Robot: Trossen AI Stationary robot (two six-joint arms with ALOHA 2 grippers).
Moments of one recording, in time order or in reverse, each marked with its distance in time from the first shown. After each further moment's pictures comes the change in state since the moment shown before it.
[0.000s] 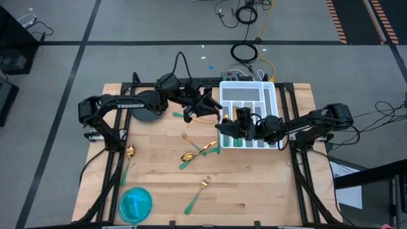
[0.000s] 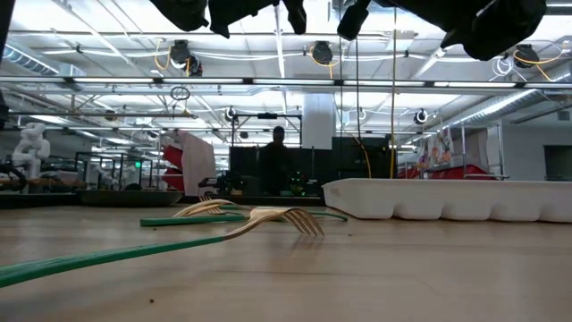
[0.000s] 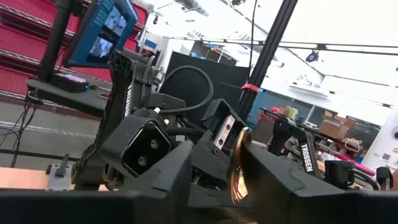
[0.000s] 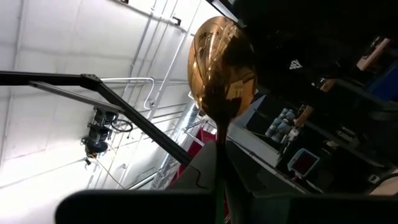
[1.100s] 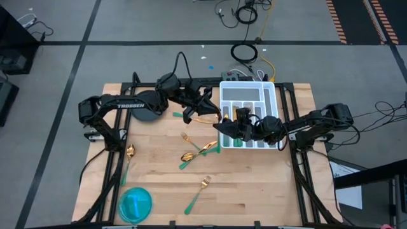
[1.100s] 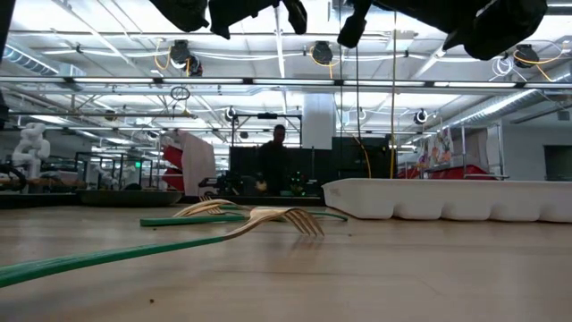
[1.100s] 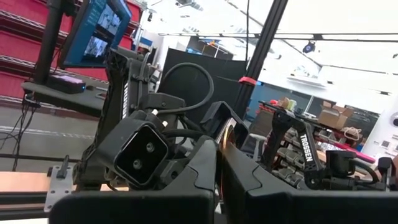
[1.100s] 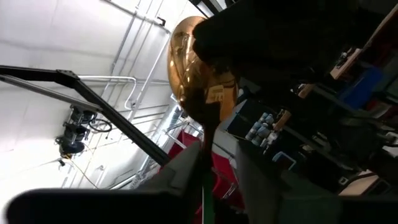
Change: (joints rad) left arm 0.000 0.002 0.000 -0.007 0.031 0.046; right arm -0.002 -0.001 0.000 -0.058 0.053 -0.058
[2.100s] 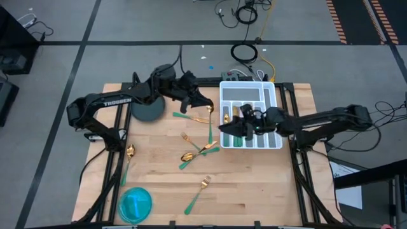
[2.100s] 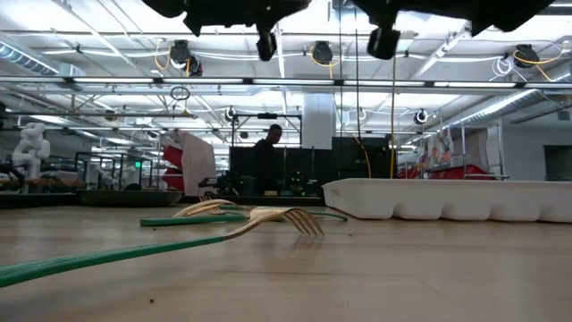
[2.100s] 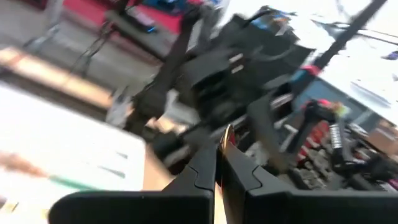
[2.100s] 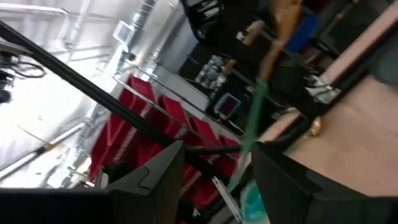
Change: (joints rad) left arm 0.106 -0.140 0.000 -0.506 -0.075 -0.018; right arm -0.071 -0.296 0.000 -0.635 -0.186 -0.045
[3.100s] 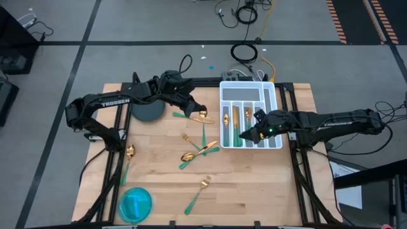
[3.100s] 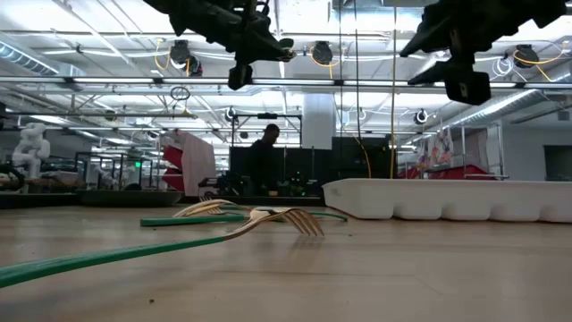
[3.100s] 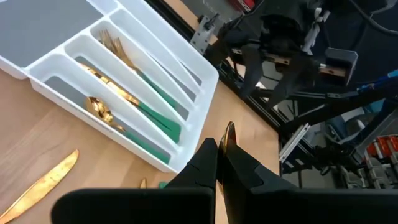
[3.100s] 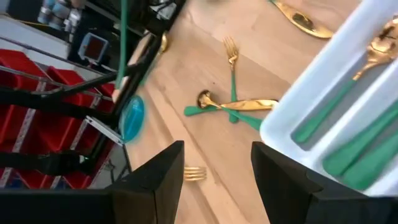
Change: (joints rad) left arm -0.014 -0.021 0.000 -0.438 -0.213 -0.010; right arm 0.003 -0.316 0.000 -0.987 0.107 0.024
